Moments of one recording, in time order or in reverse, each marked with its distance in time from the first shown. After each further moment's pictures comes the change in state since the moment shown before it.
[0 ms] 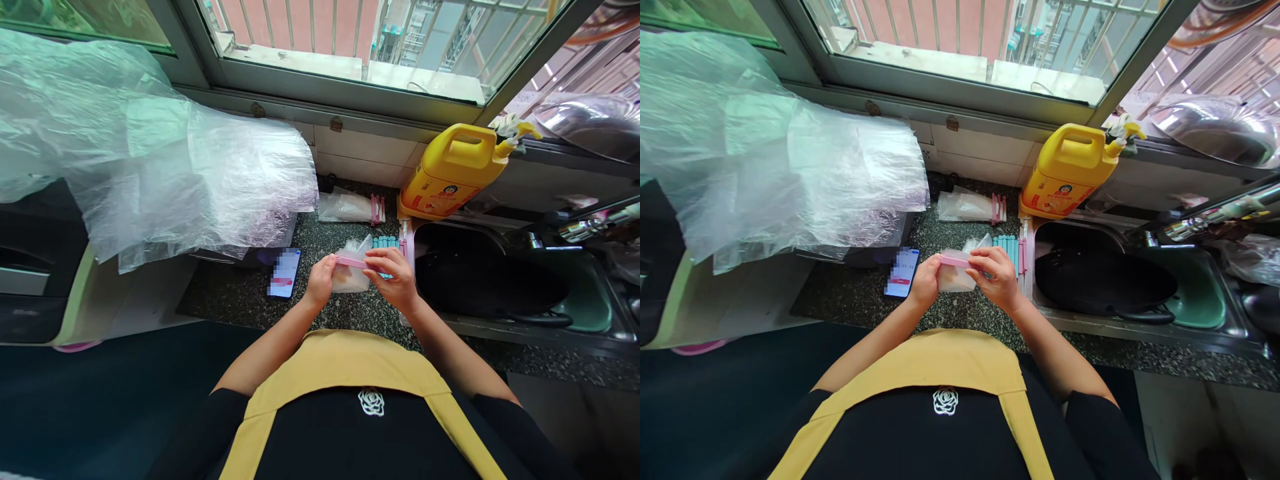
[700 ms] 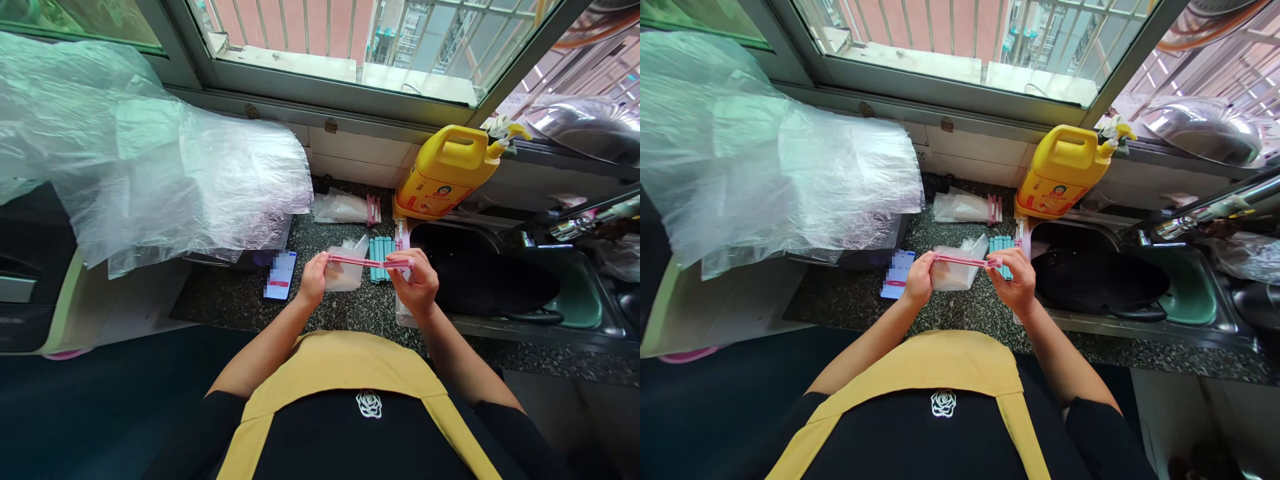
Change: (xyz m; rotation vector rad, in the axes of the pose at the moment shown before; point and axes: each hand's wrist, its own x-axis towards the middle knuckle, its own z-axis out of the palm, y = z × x) left_hand 0.010 0.000 -0.001 -0.048 0.102 -0.007; right_hand -0.006 0.004 -0.026 0.012 0.211 -0.013
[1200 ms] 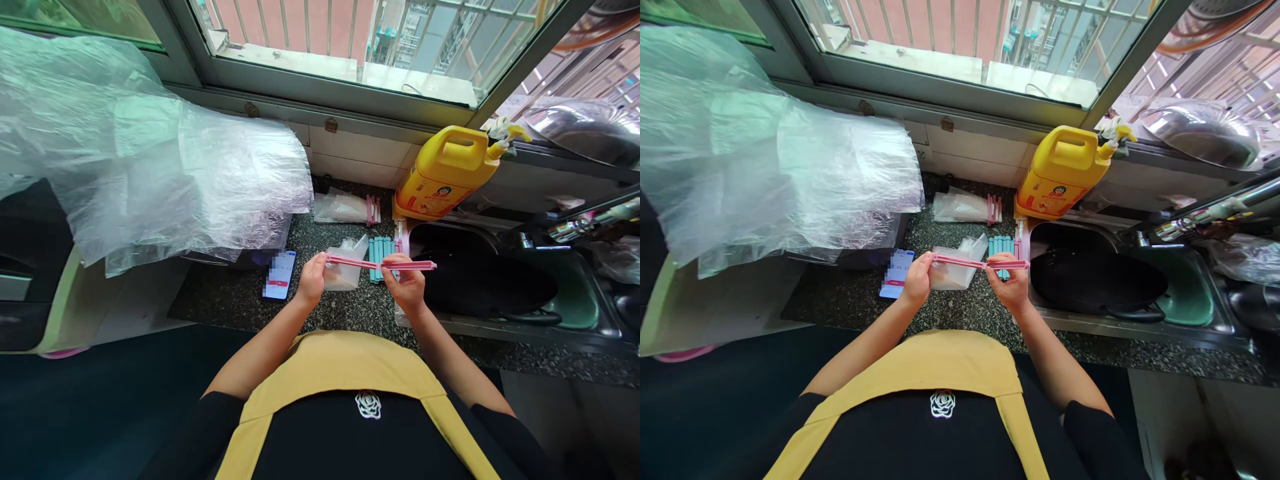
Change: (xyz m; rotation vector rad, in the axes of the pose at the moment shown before) left_hand -0.001 0.002 -0.004 0.064 -0.001 0.033; right_hand -0.027 0.021 0.015 0.120 0.008 0.250
